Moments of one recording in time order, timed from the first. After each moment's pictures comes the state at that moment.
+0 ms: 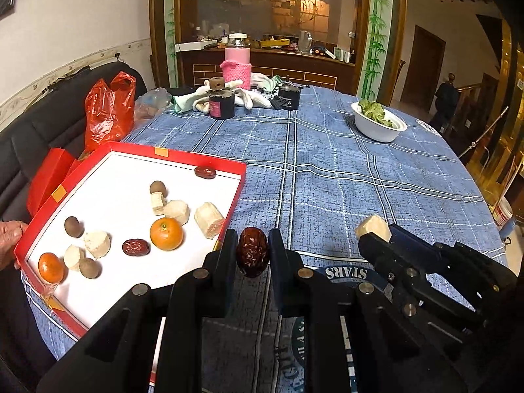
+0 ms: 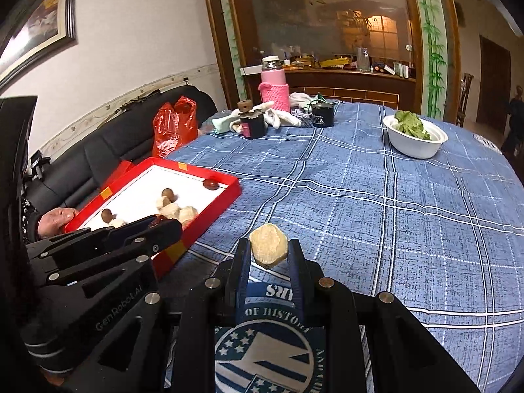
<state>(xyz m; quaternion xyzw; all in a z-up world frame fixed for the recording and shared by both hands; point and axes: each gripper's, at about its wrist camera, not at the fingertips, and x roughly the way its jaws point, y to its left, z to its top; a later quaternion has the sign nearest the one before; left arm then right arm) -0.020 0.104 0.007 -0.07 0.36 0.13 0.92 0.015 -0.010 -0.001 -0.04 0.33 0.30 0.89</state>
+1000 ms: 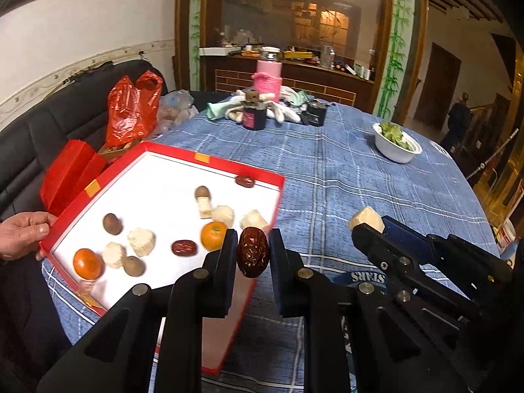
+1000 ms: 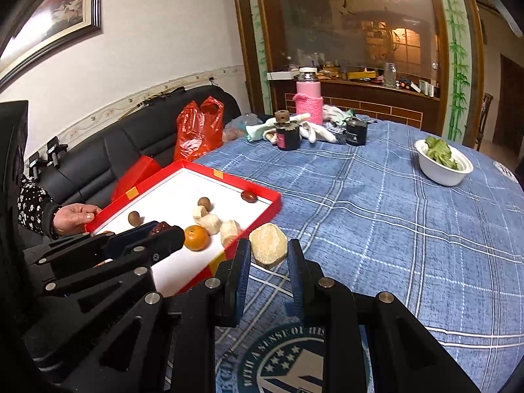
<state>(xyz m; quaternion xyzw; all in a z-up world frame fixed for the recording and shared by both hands) -0.047 0.144 0.025 -0.09 0.34 0.17 0.92 0.003 0.034 0.020 -0.06 0.31 0.34 0.88</state>
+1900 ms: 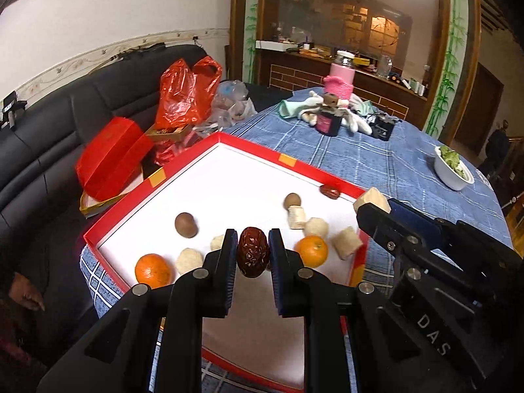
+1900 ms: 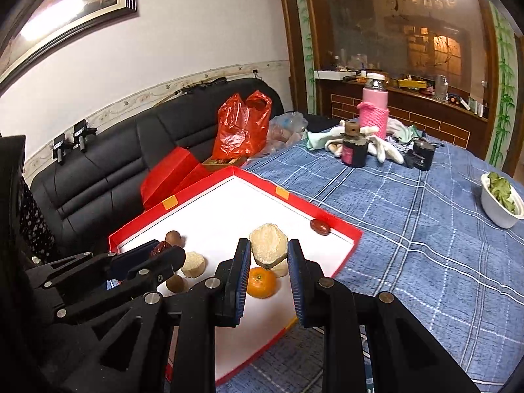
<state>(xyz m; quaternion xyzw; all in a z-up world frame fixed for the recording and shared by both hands) -0.057 0.222 0.011 -0.13 0.34 0.26 0.89 0.014 0.133 0.022 -0.09 0.31 0.42 0.85</state>
